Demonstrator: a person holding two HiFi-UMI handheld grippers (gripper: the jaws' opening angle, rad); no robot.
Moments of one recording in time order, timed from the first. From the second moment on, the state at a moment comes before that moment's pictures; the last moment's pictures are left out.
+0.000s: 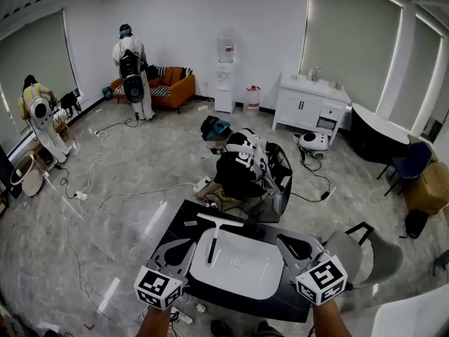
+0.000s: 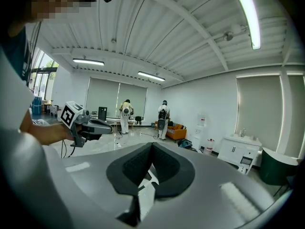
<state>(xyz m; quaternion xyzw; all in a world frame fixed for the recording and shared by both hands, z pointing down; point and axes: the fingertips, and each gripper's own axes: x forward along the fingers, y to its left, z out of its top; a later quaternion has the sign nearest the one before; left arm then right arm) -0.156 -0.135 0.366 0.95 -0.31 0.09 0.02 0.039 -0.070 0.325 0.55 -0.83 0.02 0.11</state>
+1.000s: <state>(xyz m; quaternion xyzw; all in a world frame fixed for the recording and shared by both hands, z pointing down) -0.178 -0.206 0.457 0.91 -0.38 0.15 0.09 0.037 -0.194 0.384 0.46 -0.88 0.03 0.11</state>
